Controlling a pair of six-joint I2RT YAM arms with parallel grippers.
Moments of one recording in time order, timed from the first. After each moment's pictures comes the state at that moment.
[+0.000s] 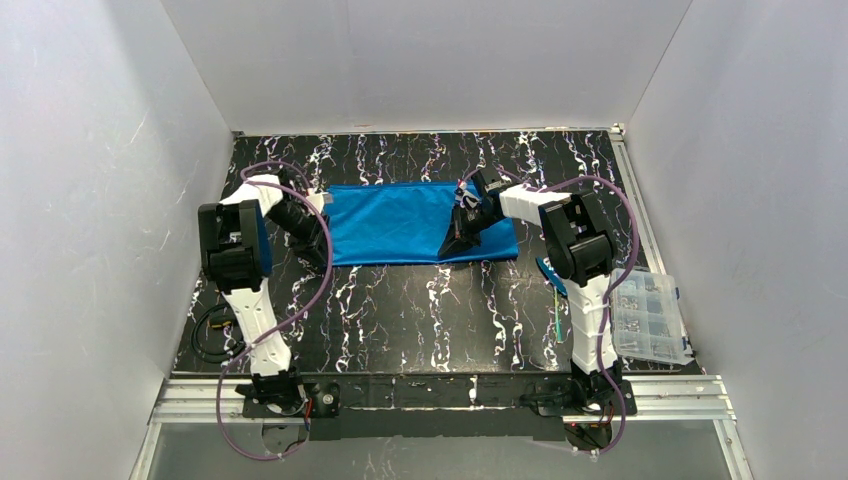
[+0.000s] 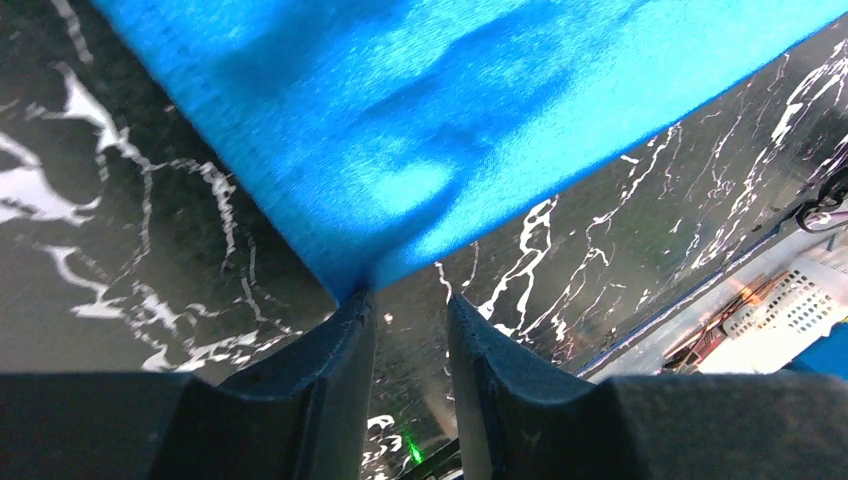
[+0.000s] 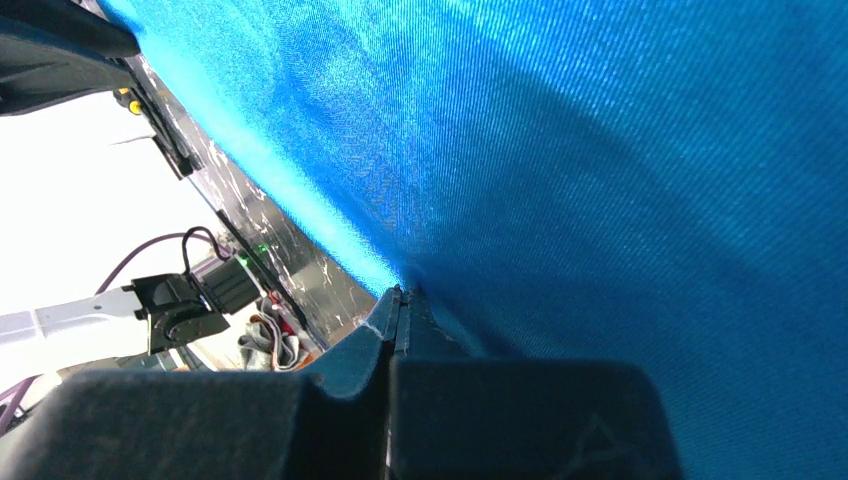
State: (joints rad) left arm 0.08 2.08 1.46 -1.11 0.50 0.35; right arm 0.43 2.21 1.49 -0.49 -0.78 0.52
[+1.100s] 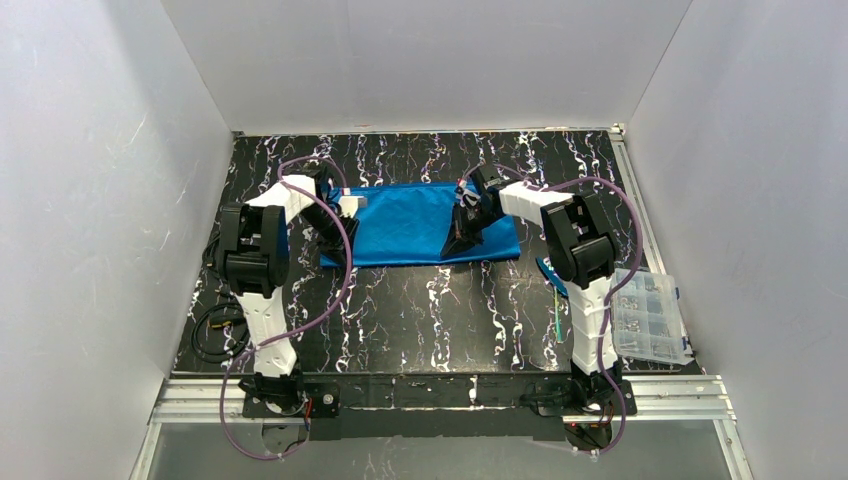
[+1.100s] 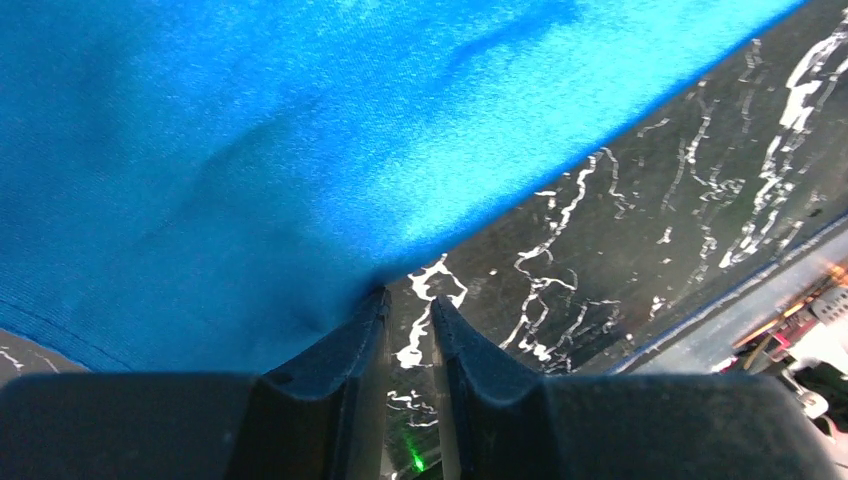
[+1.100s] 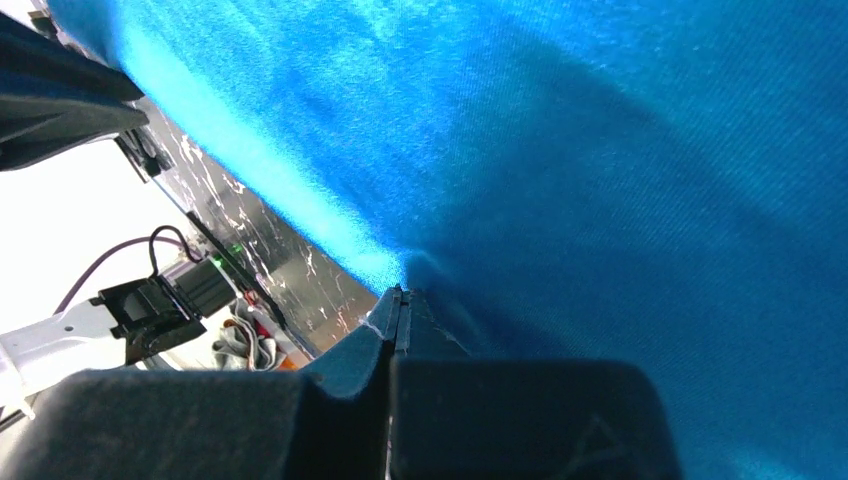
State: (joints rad) left arm -0.12 2.04 1.45 -1.07 0.45 0.30; right arm 0.44 2.19 1.50 -0.55 -0.72 0.49
